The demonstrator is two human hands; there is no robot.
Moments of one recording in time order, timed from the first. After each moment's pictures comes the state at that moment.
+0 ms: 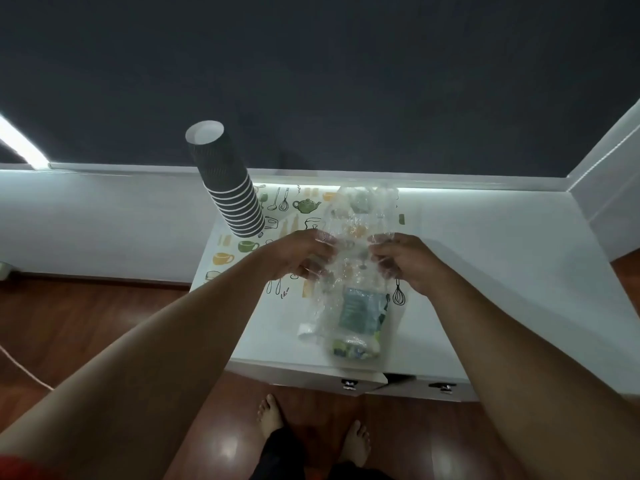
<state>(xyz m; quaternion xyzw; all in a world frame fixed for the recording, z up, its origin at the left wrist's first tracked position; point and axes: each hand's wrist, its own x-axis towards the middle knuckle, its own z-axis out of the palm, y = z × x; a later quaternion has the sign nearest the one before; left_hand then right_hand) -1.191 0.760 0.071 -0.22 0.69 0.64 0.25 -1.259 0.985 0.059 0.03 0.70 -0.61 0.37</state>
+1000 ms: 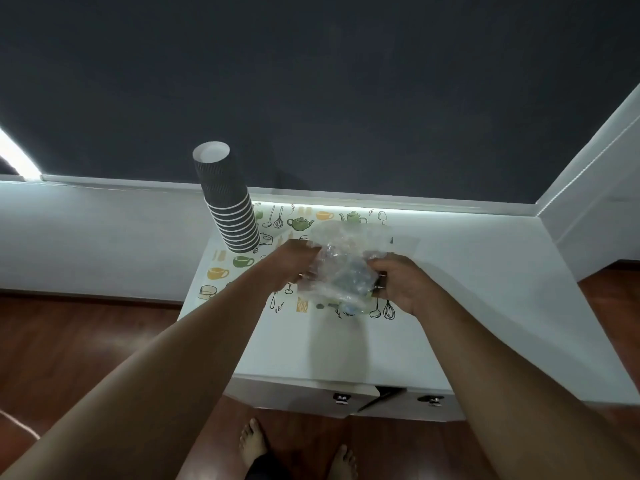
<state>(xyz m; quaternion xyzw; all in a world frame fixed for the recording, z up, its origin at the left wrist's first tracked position) -1.186 0.766 0.087 -0.23 0.74 0.60 0.19 -1.238 0.979 0.074 0.08 0.65 -0.66 0.37</state>
